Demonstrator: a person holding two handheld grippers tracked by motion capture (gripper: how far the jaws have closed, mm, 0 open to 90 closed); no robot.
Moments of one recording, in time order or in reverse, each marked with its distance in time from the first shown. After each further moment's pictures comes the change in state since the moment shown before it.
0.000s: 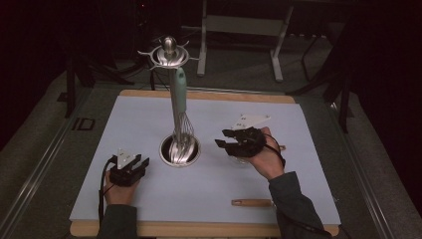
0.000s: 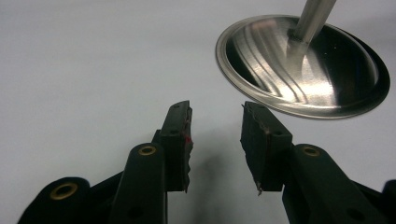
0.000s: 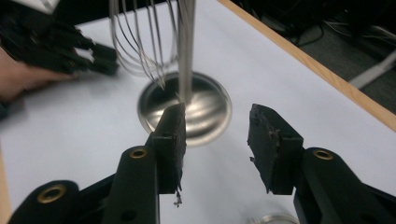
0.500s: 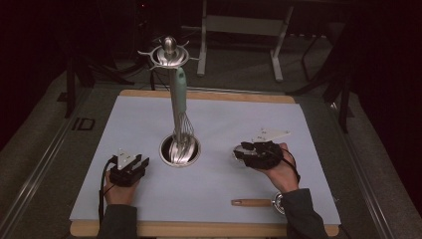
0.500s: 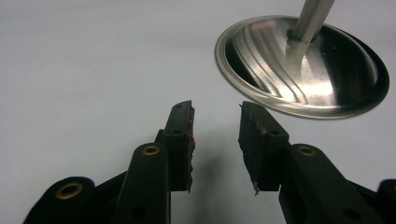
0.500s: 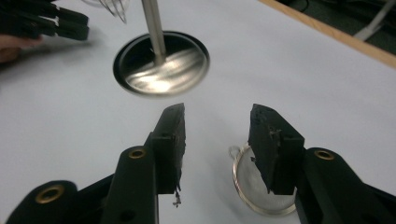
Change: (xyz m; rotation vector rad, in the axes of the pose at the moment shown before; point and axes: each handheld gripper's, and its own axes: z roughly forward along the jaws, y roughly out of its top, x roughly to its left) left arm -0.002 0.000 0.000 0.002 0.006 0.019; right arm -0.018 -0.067 -0.013 0.016 -0.037 0.129
